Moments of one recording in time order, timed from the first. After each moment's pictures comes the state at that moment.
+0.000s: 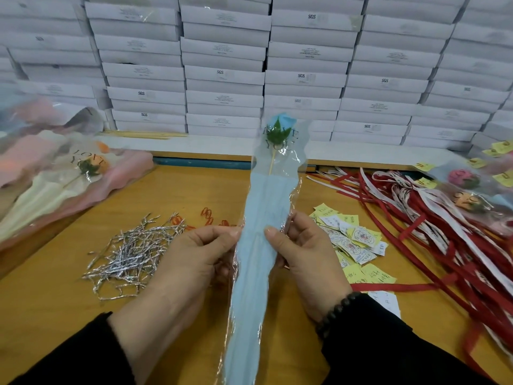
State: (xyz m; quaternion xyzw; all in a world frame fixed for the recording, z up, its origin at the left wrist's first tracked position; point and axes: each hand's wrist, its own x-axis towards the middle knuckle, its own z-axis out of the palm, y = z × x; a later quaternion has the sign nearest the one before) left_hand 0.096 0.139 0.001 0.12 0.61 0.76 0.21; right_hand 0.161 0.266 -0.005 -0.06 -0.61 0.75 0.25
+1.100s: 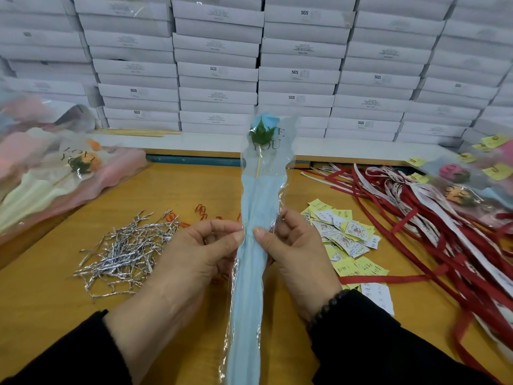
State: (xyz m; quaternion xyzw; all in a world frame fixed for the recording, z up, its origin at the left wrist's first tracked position) left_hand 0.101 0.142 0.002 0.16 0.60 0.75 0.21; right_hand 0.164 0.261 -0.008 -0.04 -0.62 0.74 0.24
